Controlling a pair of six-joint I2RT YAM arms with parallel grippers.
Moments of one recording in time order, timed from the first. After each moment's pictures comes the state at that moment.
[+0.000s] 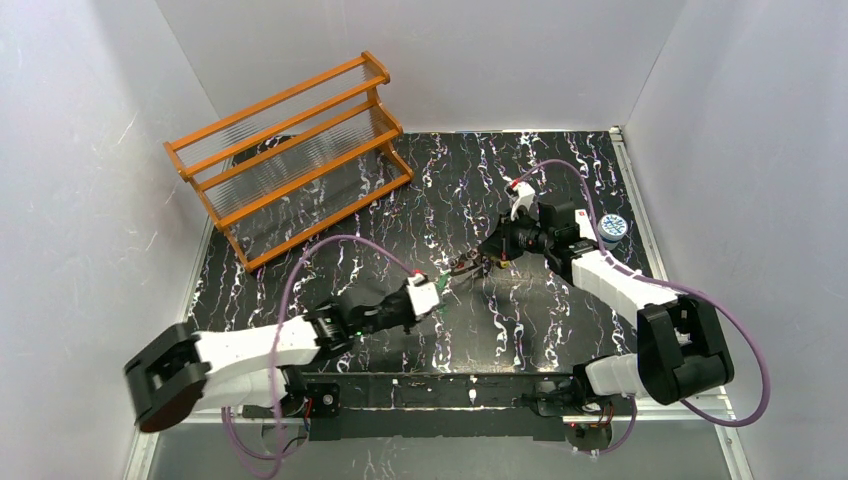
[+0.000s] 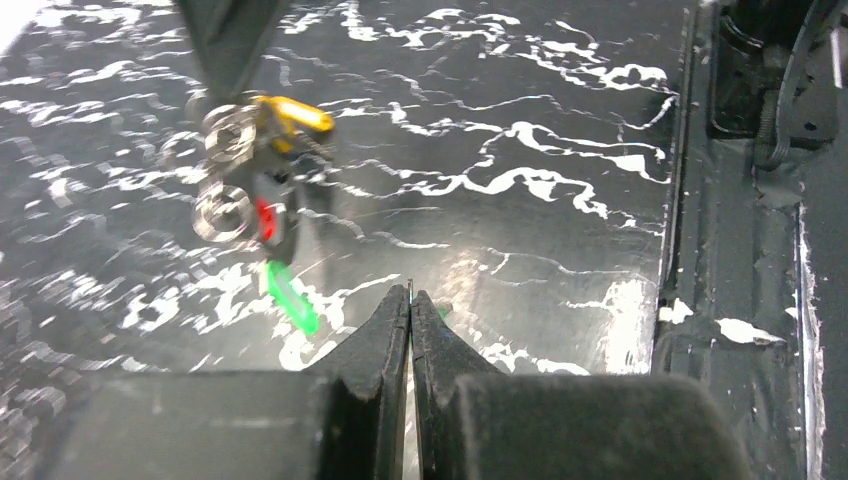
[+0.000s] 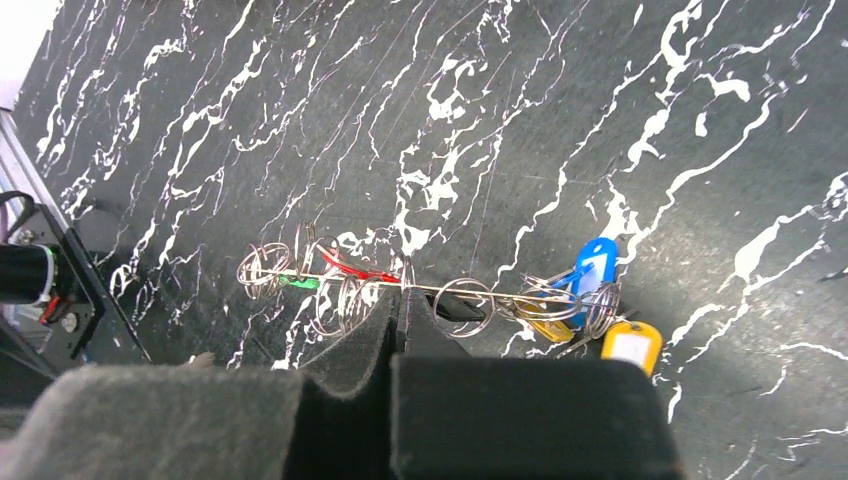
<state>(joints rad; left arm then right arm) -1.05 1.17 0.42 0.48 0.20 0.25 0.35 1.34 0.70 0.07 -0.58 0.23</state>
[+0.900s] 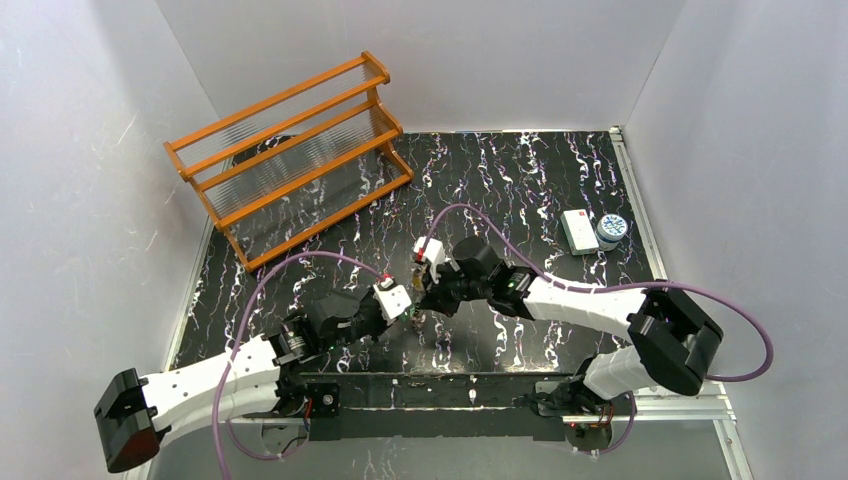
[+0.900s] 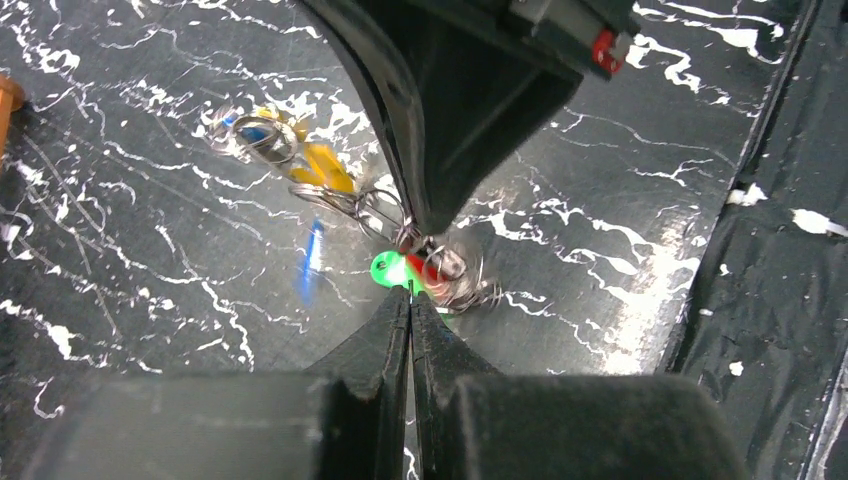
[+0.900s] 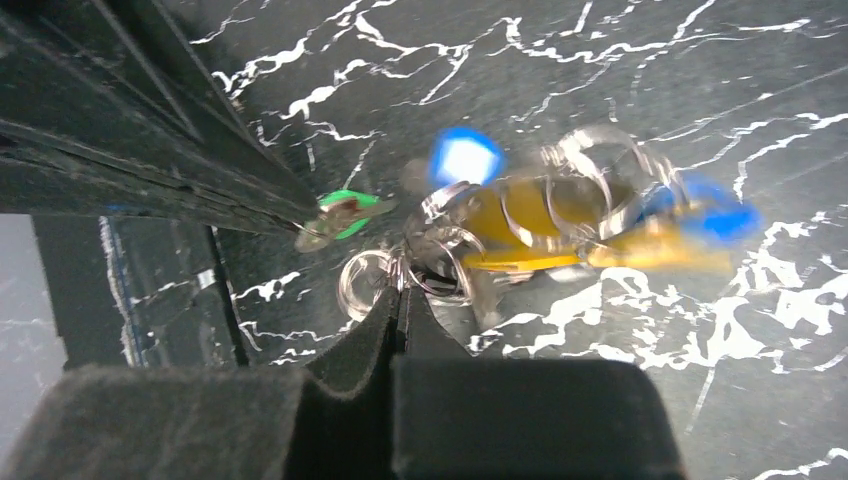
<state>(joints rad) -1.02 0.72 0.35 -0.02 -0.02 0.22 0.96 1.39 0.74 0.04 -0.35 0.00</state>
